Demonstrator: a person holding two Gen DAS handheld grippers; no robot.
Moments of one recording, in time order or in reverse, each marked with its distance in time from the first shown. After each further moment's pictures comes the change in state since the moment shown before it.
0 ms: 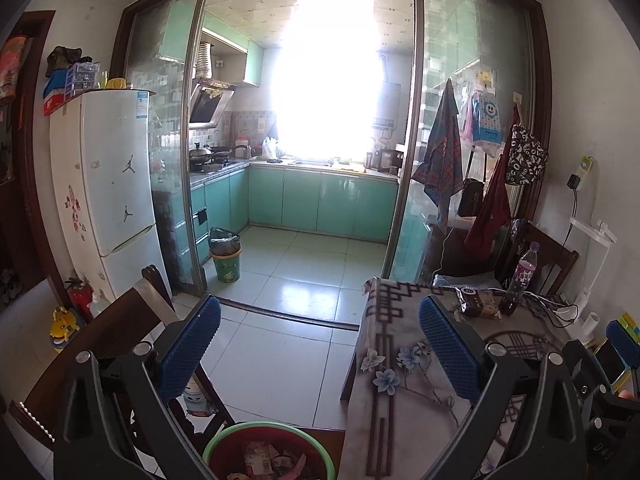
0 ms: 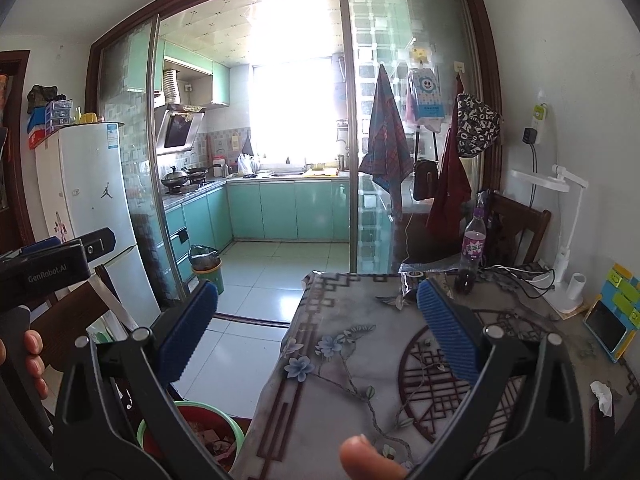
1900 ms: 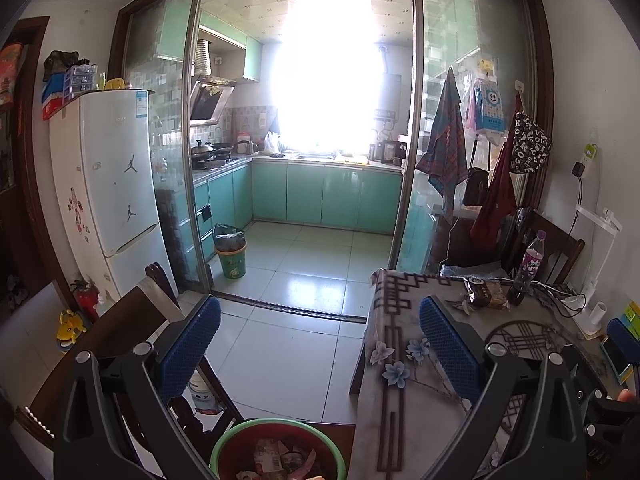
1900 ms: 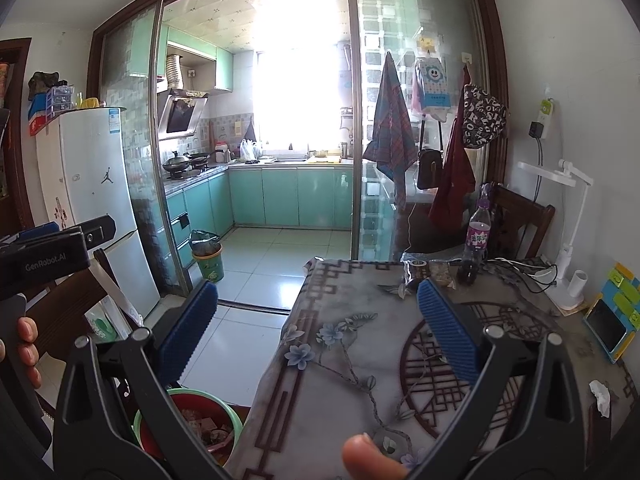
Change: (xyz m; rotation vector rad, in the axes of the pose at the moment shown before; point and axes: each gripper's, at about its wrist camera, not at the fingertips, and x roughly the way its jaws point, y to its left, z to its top) left arm 0.008 0.005 -0.004 0.031 0.023 0.018; right arm 0.010 -0.003 -0.010 -0.017 0.043 0.009
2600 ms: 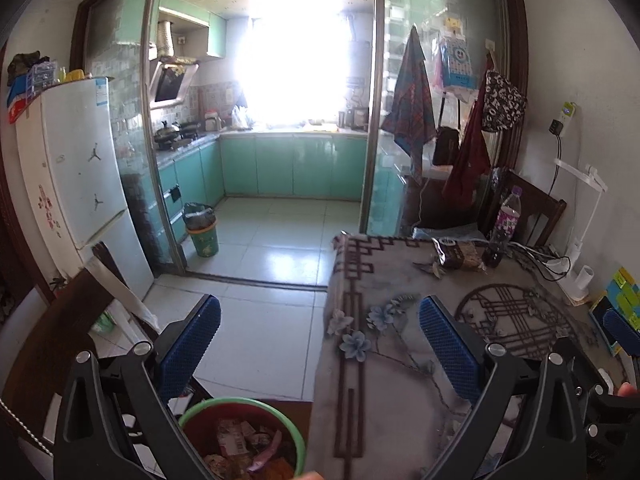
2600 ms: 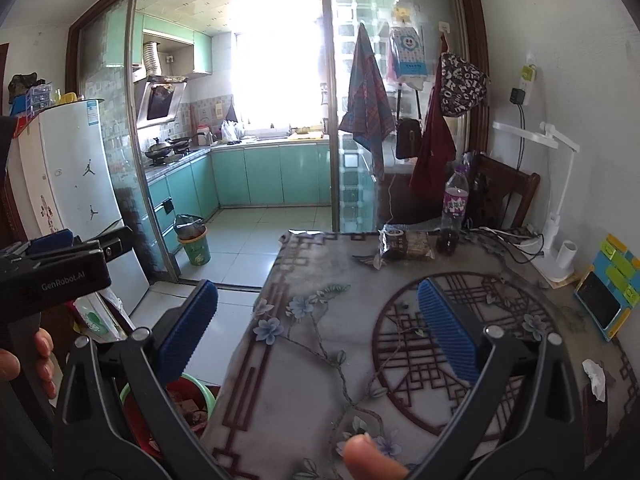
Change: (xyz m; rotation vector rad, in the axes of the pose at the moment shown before) left arm 0.042 -0.085 -0.037 0.066 0.138 -0.096; right arm 0.016 -0.064 -0.029 0.056 0.108 -0.055
